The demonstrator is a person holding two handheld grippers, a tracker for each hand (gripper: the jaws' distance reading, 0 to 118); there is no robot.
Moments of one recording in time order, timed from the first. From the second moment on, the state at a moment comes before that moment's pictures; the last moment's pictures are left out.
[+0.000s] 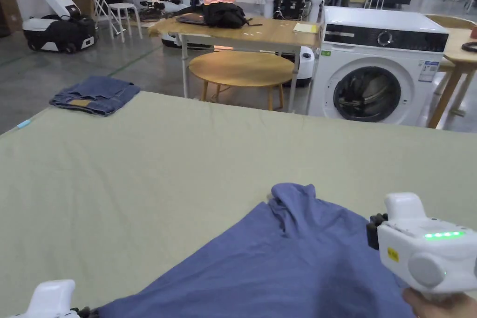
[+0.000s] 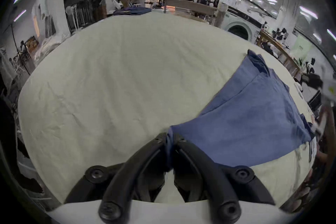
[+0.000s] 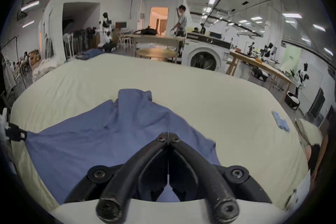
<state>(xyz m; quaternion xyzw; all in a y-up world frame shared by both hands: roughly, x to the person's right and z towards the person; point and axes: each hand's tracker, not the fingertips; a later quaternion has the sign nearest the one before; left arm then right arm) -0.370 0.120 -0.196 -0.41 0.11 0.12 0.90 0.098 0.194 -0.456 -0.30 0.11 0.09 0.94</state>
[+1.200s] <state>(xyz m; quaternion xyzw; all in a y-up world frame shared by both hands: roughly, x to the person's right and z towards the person) -0.368 0.145 -0.188 -0.38 0.11 0.13 0.91 0.067 0.203 -0.552 -0.33 0.14 0.13 0.93</state>
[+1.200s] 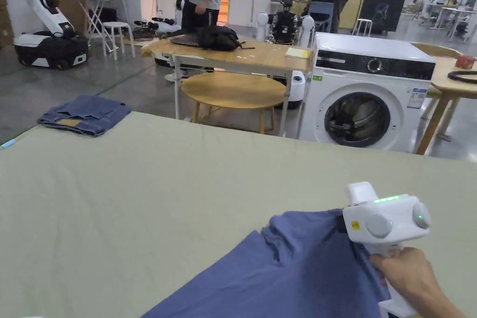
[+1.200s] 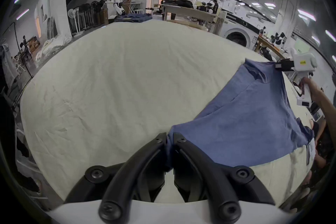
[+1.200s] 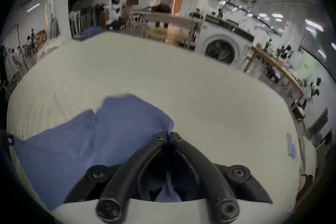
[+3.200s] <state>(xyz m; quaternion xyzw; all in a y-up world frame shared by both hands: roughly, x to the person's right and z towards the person) -0.342 0.487 -0.446 -0.16 0.06 -0.05 0.98 0.213 0.478 -0.464 -0.06 -0.08 0.08 0.99</state>
